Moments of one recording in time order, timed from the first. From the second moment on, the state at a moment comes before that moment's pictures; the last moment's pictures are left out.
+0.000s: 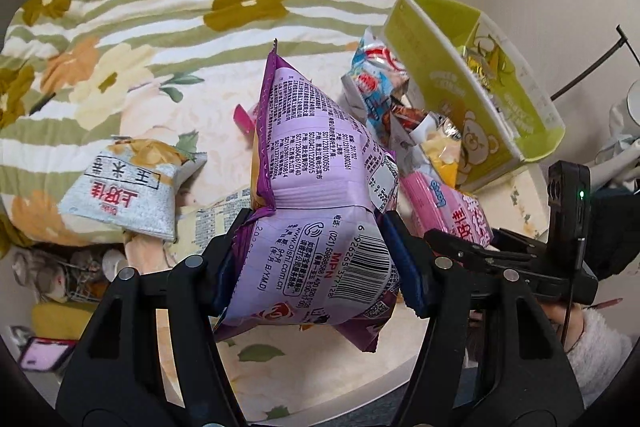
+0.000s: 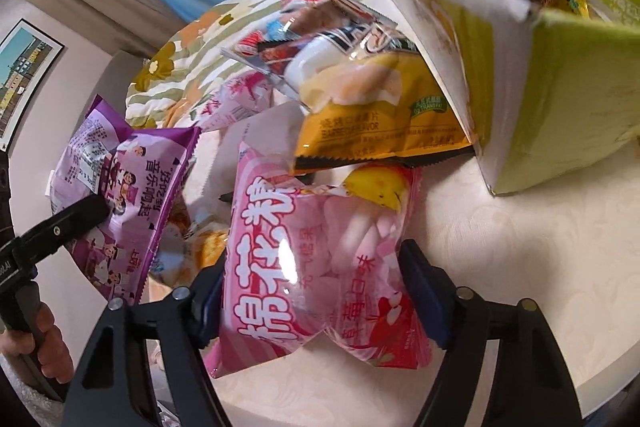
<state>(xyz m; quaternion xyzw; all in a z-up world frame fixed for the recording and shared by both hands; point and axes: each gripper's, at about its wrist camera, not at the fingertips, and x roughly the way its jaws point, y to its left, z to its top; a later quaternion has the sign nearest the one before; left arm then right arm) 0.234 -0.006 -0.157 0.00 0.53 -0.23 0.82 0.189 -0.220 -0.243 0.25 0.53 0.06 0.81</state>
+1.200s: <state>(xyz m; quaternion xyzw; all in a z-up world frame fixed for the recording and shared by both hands) 0.252 -0.223 -0.080 -0.07 0.46 -0.31 0.83 0.159 -0.415 -0.088 0.21 0.41 0.00 0.89</state>
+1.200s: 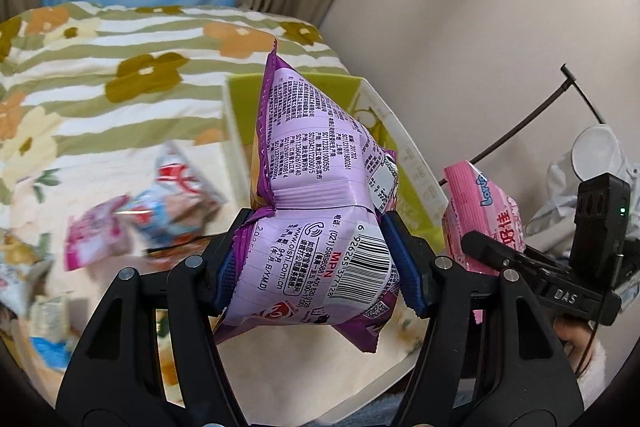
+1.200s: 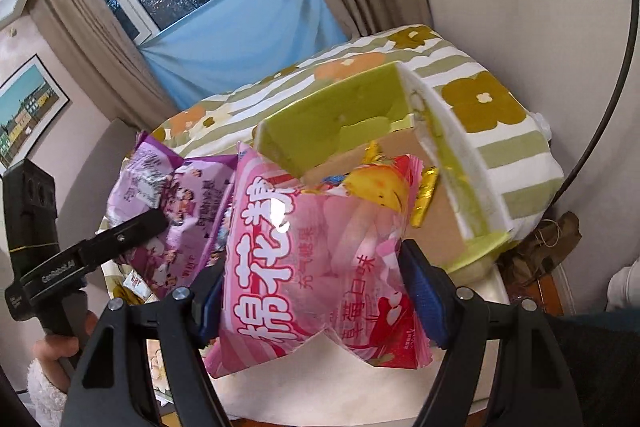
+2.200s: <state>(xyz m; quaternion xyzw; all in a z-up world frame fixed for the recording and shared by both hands) 0.227 -0.271 -0.117 -0.04 0.48 -0.15 0.87 0.240 -0.476 -0.117 0.16 0.47 0.11 0.86</state>
